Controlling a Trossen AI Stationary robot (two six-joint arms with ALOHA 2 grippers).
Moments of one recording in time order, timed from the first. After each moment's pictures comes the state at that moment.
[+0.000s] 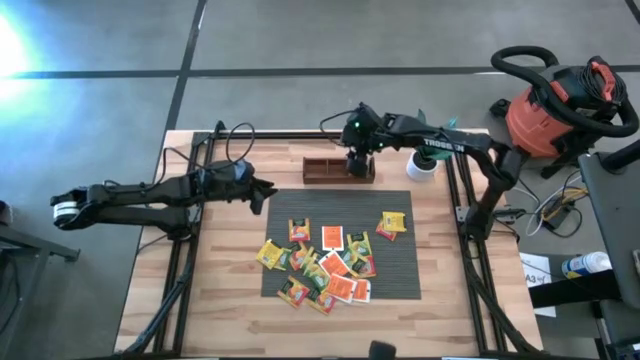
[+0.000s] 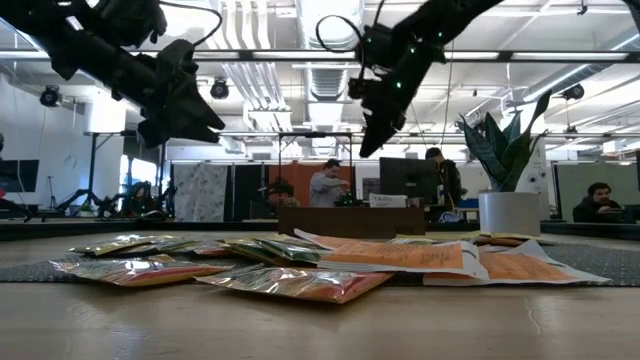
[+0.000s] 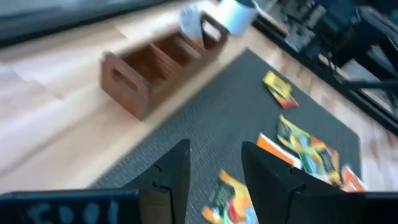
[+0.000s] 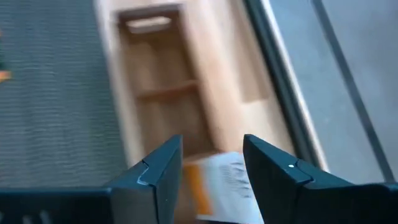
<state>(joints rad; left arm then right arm) 0.30 0.83 0.44 -0.05 0.01 -0.48 -0.47 1.75 1.42 -0.65 0.02 -0.23</state>
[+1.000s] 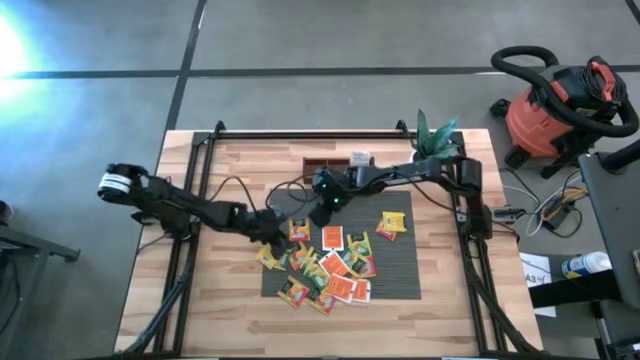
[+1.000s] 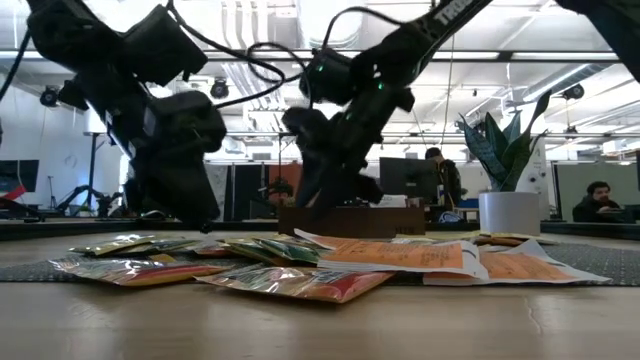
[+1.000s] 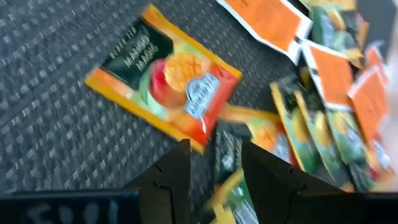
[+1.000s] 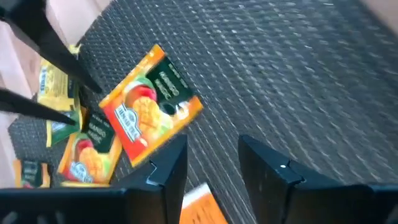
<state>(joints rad) -0.10 1.42 0.51 0.12 -0.05 -0.81 -0.18 2.05 1.37 -0.30 -0.24 0.60</state>
